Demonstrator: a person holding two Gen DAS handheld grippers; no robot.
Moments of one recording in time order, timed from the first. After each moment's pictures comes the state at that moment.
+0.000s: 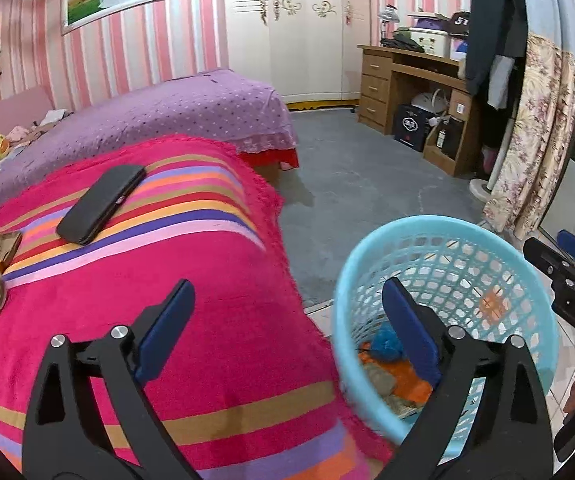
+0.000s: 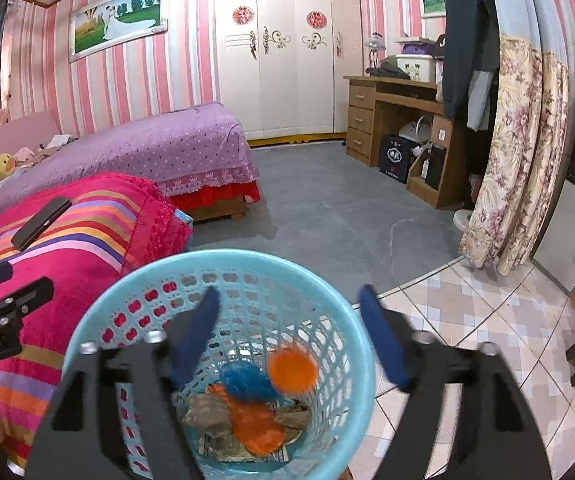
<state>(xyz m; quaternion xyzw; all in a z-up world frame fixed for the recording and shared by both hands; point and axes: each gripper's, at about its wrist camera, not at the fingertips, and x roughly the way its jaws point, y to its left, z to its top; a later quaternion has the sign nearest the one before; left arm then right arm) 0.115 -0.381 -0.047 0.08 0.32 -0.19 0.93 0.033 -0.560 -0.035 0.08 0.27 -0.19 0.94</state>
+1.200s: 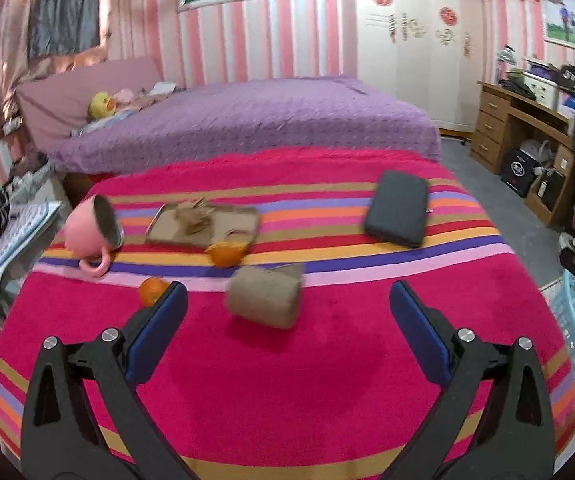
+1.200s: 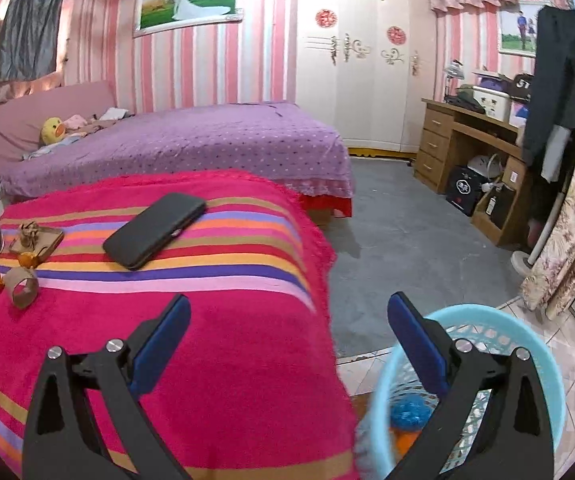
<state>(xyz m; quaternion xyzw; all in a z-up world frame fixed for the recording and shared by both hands) 0.173 -0.061 -0.012 0.02 0.31 -0.01 0.95 0.145 -0.334 -0.007 0.02 0.28 -0.10 0.96</state>
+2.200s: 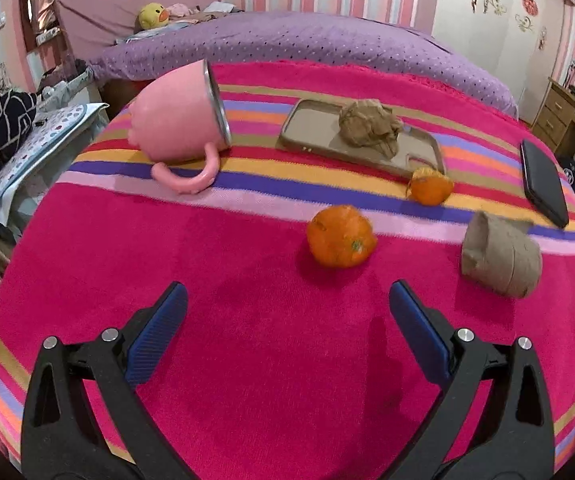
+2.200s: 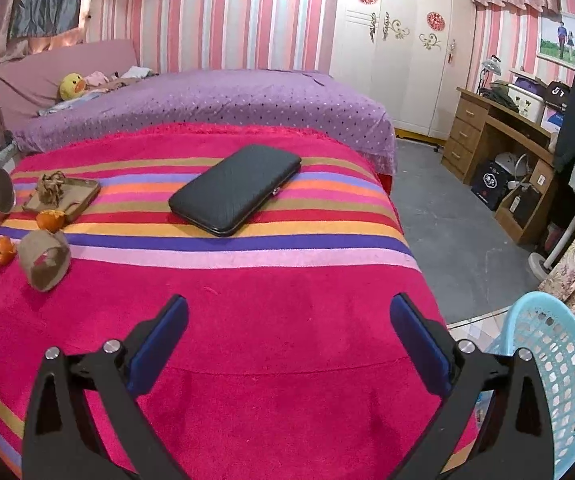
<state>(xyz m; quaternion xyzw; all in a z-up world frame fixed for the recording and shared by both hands) 0.228 0.085 -0.080 -0.04 0.42 0.06 0.90 0.188 -0.234 -0.036 -0.01 0.34 -0.07 0.94</state>
